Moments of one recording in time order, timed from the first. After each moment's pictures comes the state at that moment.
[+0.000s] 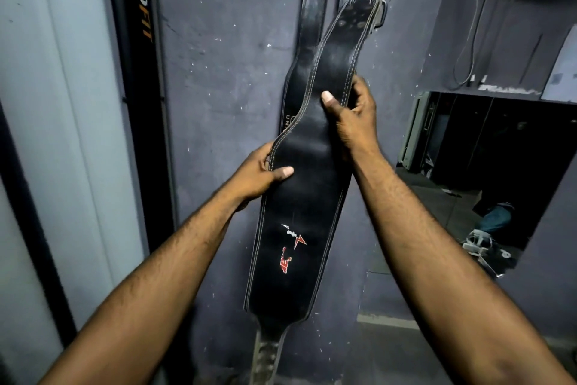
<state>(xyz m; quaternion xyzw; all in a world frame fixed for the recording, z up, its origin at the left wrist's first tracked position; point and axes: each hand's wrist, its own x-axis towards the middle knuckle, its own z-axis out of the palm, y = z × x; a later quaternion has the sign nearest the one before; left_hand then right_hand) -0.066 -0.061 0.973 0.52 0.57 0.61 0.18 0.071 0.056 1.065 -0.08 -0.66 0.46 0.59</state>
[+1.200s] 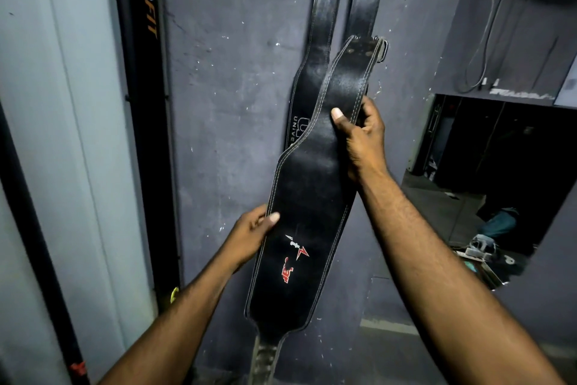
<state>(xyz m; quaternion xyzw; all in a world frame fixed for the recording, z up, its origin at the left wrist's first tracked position) -0.085 -0.066 0.857 0.48 0.59 0.62 0.20 0.054 0.071 1.038 -0.09 -0.61 0.54 0.57</state>
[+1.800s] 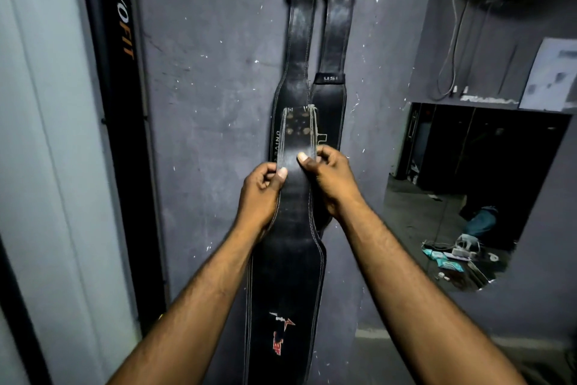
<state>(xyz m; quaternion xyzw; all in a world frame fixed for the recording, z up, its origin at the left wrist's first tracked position) -0.054 -0.023 0.959 0.43 0.52 0.73 0.10 0.051 0.065 1.006 -0.16 -0.66 0.57 0.46</state>
